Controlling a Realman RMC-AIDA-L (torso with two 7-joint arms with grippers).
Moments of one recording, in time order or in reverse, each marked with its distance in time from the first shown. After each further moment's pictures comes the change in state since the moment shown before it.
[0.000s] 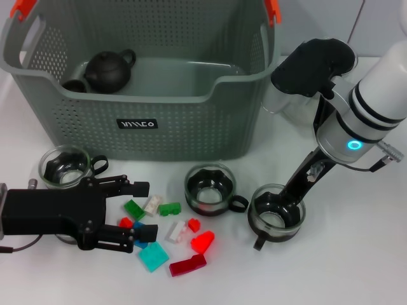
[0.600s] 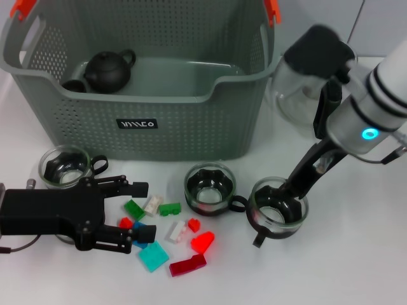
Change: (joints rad) left arm 0.000 0.005 0.000 0.000 -0.002 0.011 -0.006; right arm -0.079 -0.005 0.022 -0.243 0.026 -0.170 0.030
